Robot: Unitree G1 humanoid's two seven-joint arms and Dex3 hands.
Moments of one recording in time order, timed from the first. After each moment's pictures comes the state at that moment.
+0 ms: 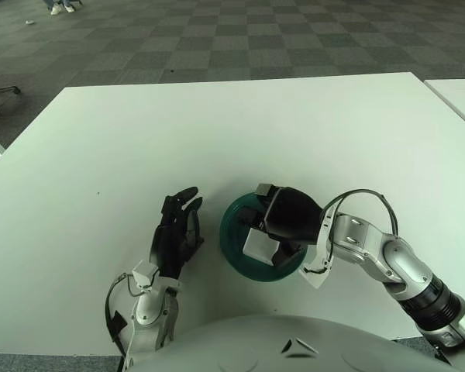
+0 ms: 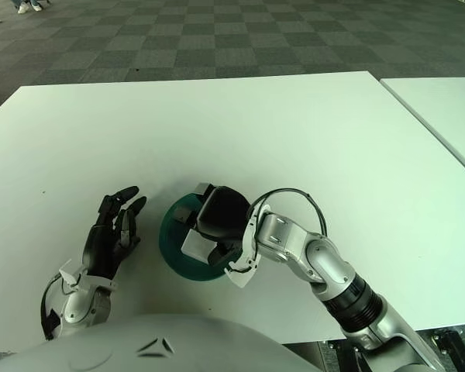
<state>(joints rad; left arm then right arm) 0.52 -0.08 -0.06 -0.16 -0.13 -0.29 -0.11 -0.12 -0.54 0.52 -0.42 -1.04 -0.43 0.47</state>
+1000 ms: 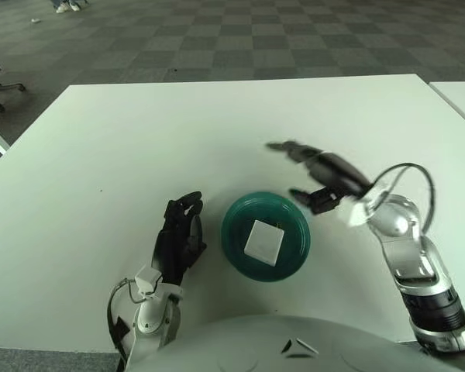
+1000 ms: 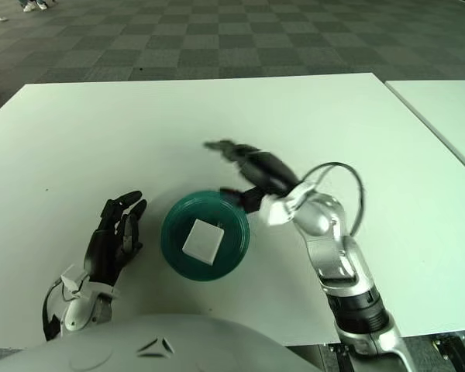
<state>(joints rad) 0.57 -0.09 -0.11 -0.22 -0.10 -0.27 -0.07 0.05 -0.25 0.03 -0.48 -0.29 0.06 0.41</state>
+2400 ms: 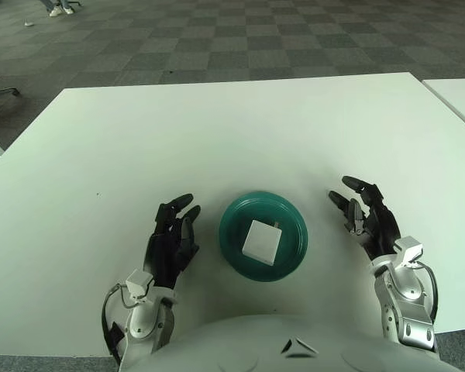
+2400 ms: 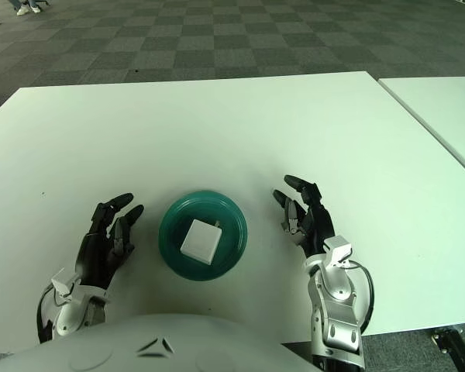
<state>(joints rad) 0.61 -0.05 -0.07 -0.26 -0.14 -0.23 -0.07 0.37 -0.03 -0.14 -0.24 0.10 -0.05 0.17</state>
